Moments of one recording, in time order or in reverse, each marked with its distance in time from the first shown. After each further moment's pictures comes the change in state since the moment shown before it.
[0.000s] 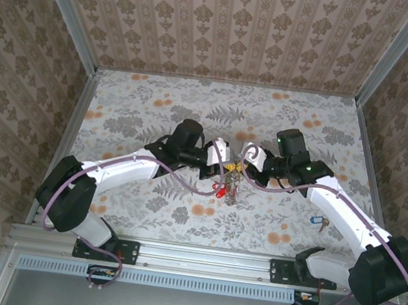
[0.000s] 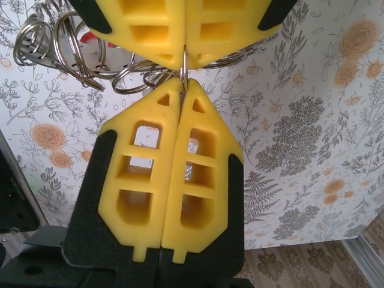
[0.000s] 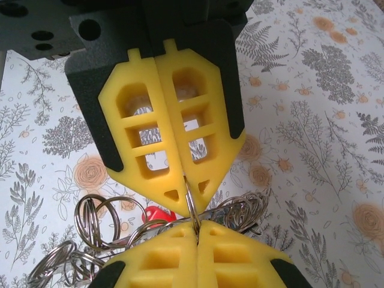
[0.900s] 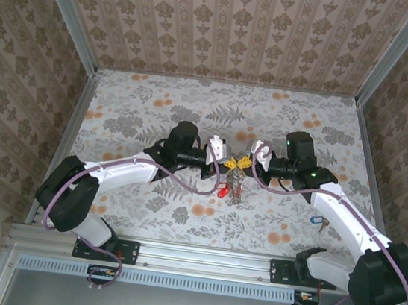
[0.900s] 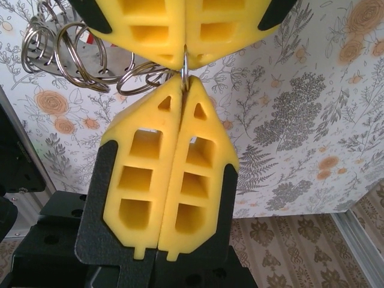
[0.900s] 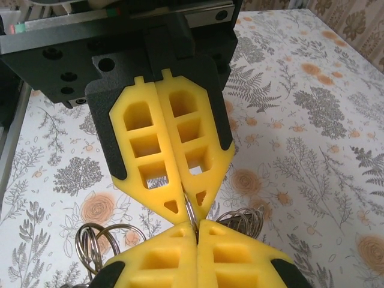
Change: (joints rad) left arm 0.012 0.000 -0.076 0.224 0.062 -0.127; right arm -0.079 -0.043 -0.103 0.199 -0.176 0.086
